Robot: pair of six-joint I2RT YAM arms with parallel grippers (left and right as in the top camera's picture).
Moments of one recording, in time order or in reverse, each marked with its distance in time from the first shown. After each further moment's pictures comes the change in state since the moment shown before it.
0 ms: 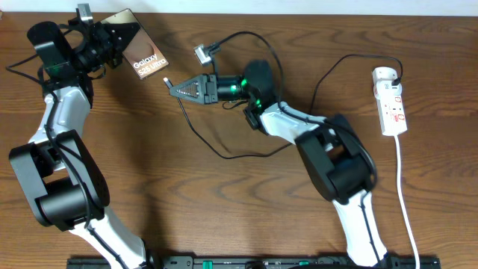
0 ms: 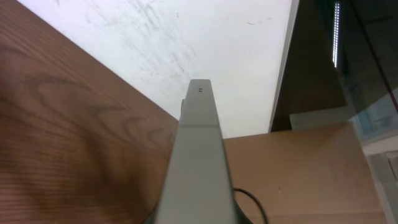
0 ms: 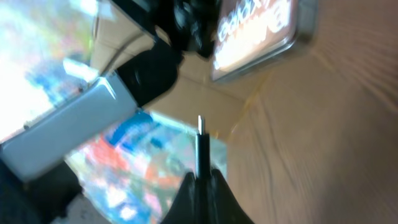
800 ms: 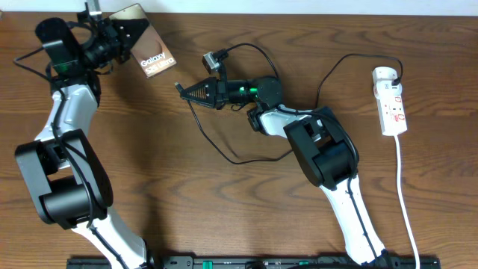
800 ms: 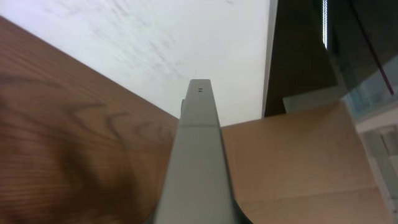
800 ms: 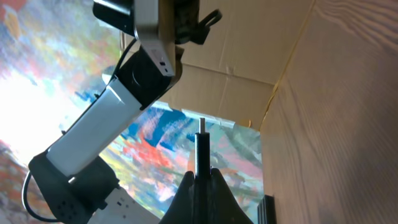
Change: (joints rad) left arm -0.048 0.000 0.000 0.092 0.025 -0.023; right arm -0.033 0.166 0.064 0.346 -0.052 0.443
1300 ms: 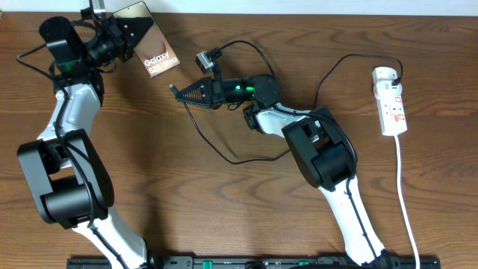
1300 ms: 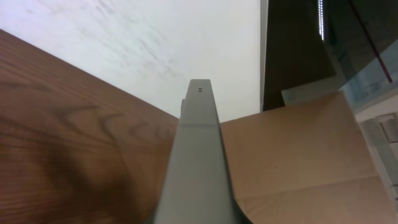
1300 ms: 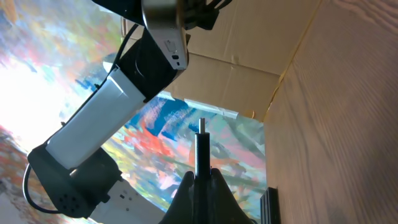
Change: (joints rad) left arm -0.011 0.000 0.000 0.027 0.008 0.008; right arm 0.014 0.000 0.036 0.004 -0.034 0.024
